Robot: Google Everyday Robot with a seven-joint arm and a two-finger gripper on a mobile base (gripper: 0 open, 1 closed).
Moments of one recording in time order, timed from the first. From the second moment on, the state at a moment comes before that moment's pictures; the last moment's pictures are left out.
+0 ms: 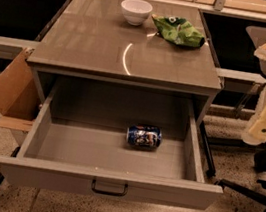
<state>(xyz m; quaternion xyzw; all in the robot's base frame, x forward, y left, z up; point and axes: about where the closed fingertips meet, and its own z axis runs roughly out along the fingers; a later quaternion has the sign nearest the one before) 0.438 -0.215 0.982 -0.60 0.78 -0.04 0.17</state>
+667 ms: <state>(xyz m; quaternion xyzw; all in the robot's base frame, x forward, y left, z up) 0.444 -0.200 0.968 -0.61 0.77 -0.01 0.19</state>
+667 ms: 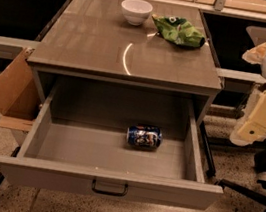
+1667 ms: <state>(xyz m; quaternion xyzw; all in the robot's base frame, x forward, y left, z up) 0.461 -0.168 0.896 -0.67 0.72 0.01 0.17</state>
